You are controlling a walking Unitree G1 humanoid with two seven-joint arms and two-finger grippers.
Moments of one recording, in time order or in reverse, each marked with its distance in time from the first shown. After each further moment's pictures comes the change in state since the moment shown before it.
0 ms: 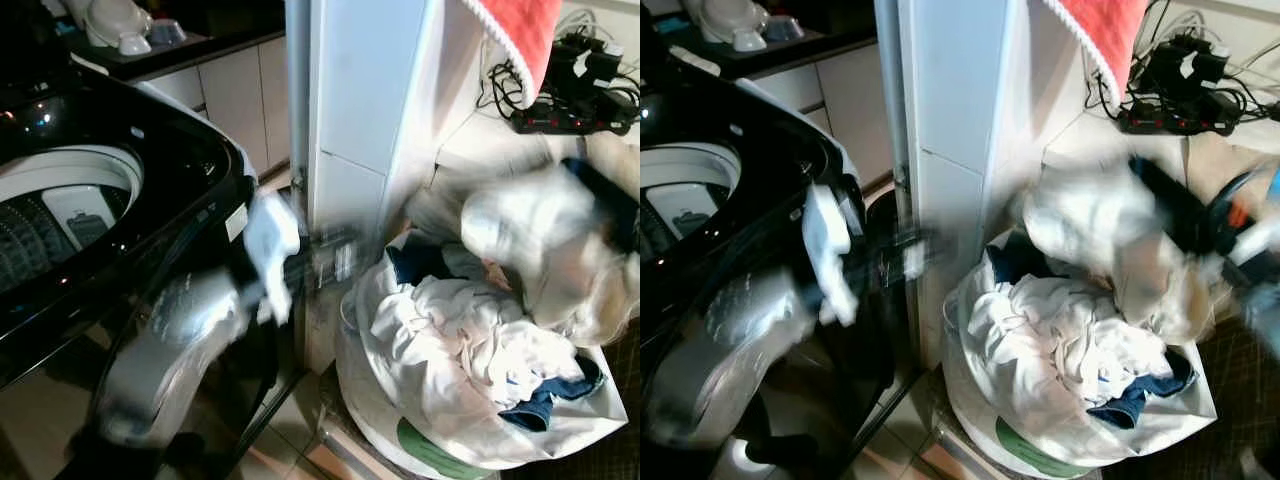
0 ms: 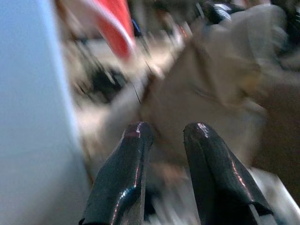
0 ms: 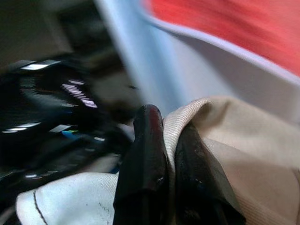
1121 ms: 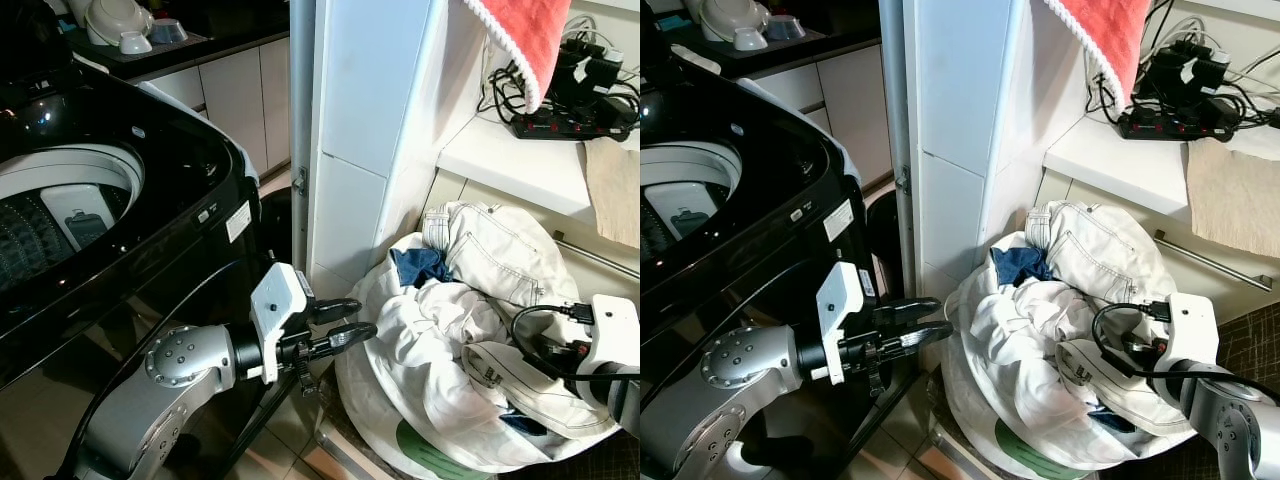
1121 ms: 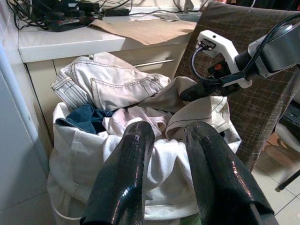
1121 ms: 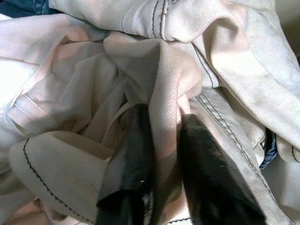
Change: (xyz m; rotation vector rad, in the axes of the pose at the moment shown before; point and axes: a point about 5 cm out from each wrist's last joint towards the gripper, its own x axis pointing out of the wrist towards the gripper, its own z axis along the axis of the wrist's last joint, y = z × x) left arm -0.045 -0.036 -0.052 -0.124 0.320 -0.186; right arm -0.093 -0.079 -0.135 -0.166 0.804 -0.918
